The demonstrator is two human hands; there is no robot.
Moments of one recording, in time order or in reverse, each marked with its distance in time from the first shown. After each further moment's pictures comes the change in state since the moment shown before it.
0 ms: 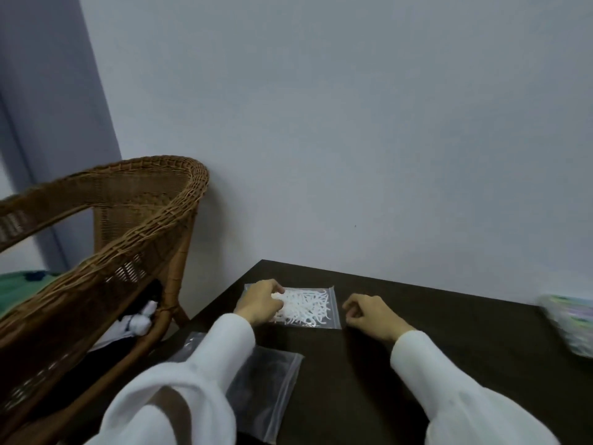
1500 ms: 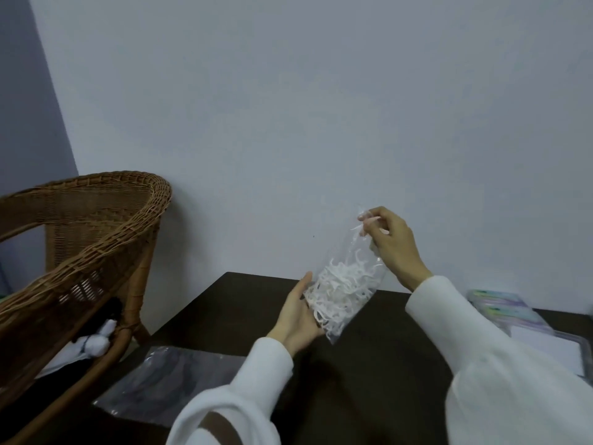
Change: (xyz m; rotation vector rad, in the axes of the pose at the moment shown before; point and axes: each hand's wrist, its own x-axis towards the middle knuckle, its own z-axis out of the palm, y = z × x) left_hand -0.040 0.113 0.062 -1.746 -0.612 -0.250; right_hand -0.063 -0.028 -0.128 0.550 0.736 -0.294
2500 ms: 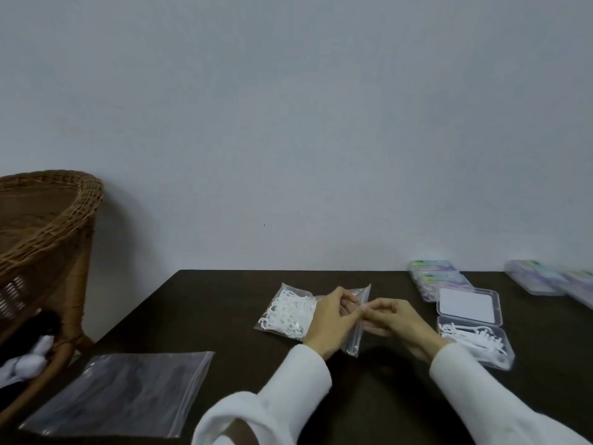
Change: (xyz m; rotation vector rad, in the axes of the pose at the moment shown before) left_hand 0.024 -0.107 0.055 1.297 -0.034 0.470; right_hand -0.110 0.095 -0.086 0.324 -0.154 0.705
